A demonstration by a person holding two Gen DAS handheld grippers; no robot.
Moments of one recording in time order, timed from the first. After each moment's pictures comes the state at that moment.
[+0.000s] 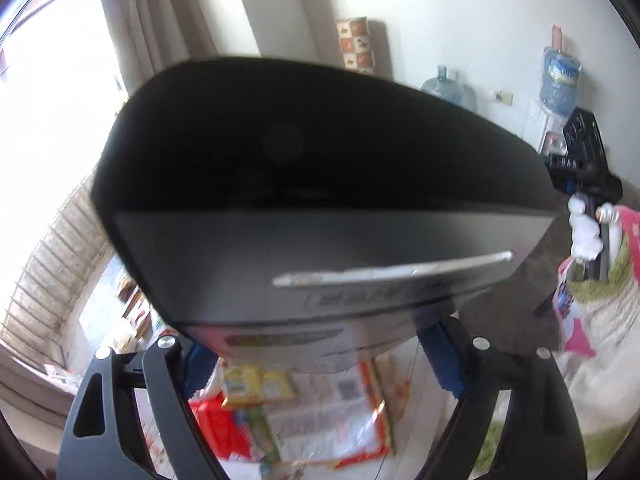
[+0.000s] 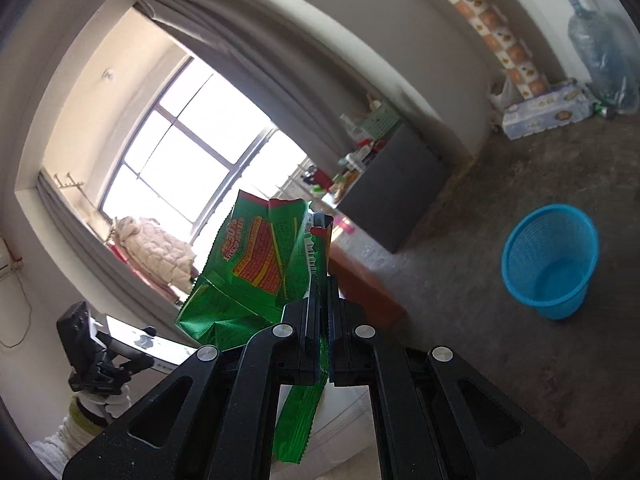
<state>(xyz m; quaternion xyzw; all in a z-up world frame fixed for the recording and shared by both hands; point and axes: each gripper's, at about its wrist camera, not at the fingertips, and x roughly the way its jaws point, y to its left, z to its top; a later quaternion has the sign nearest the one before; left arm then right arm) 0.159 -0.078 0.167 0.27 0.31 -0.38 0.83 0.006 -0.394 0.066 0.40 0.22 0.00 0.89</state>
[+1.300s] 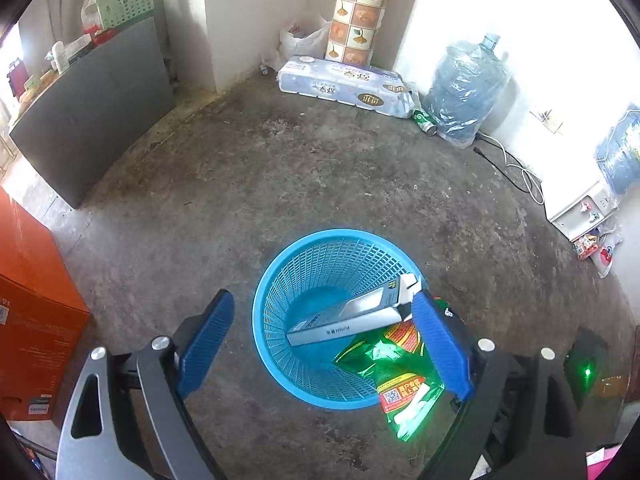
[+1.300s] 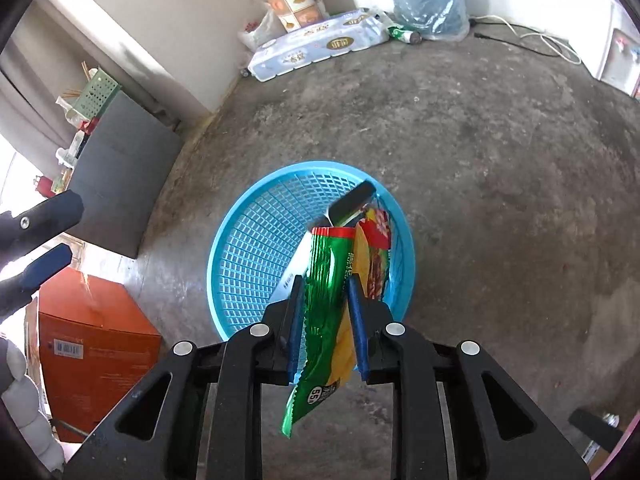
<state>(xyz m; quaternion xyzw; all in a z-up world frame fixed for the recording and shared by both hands) 0.360 -0.526 -0.133 0.16 0.50 -0.37 0.77 0.119 -0.557 -0.191 0.39 0.44 -0.33 0.74</state>
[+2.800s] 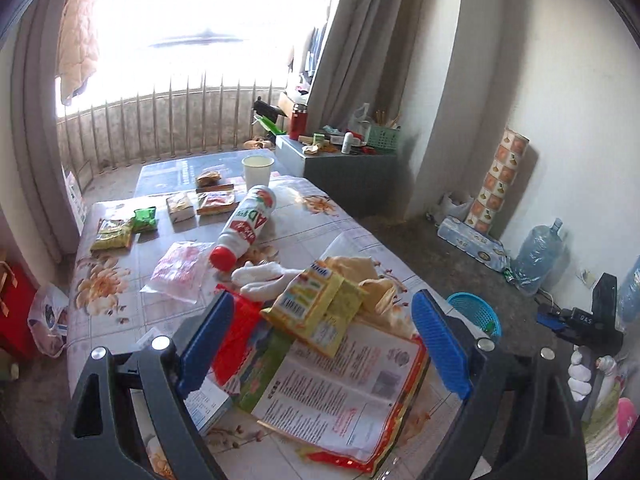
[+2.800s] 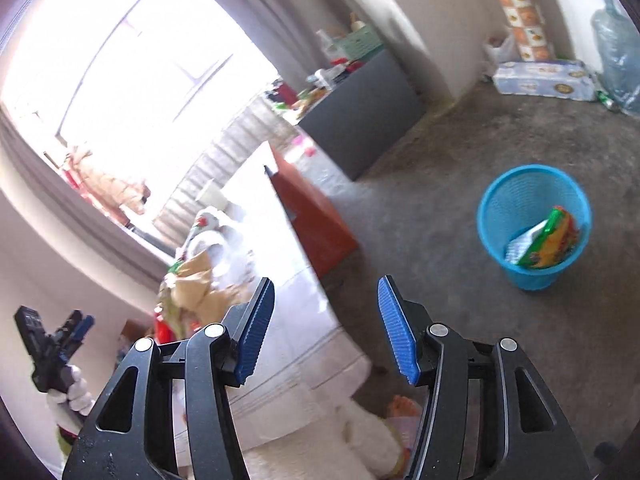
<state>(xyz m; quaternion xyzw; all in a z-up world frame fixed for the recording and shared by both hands) 0.139 0.102 0.093 -0.03 0.32 -0.15 0.94 0.083 -0.343 -0.004 0.34 0.39 0.06 0.86</state>
